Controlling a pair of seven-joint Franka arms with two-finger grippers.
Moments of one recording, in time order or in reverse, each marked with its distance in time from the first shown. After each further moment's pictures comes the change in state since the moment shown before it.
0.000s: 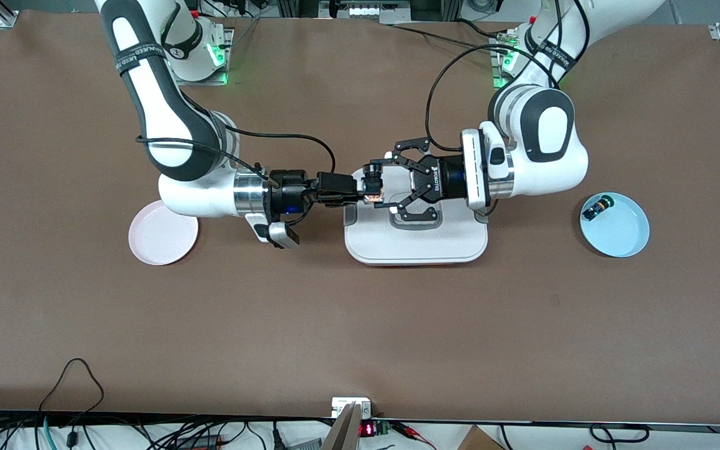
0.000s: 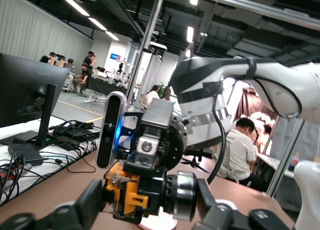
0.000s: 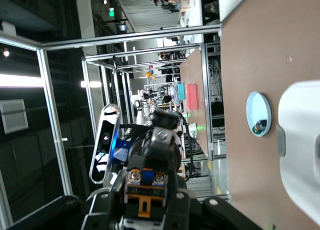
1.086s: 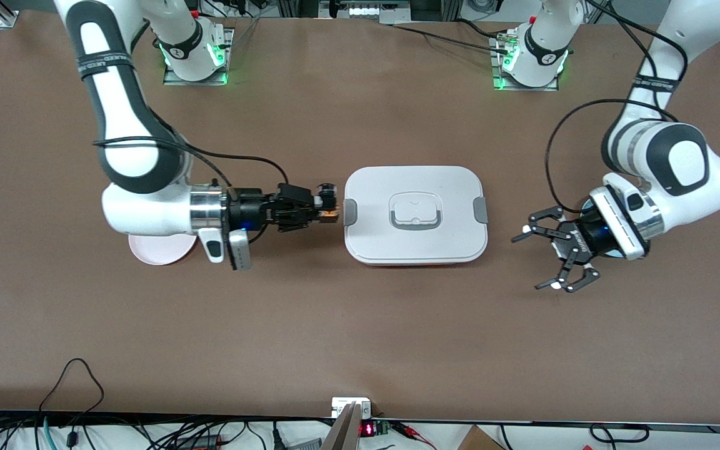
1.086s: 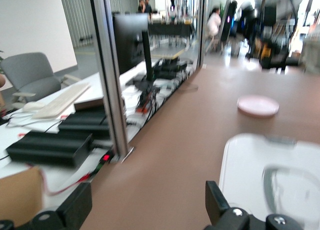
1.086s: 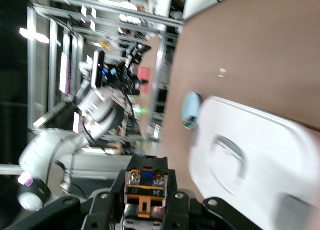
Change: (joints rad) left arm 0.179 -0.013 0.310 -0.007 0.436 0.014 0.180; right arm -0.163 -0.008 -0.015 0.016 -0.425 -0.111 -0.106
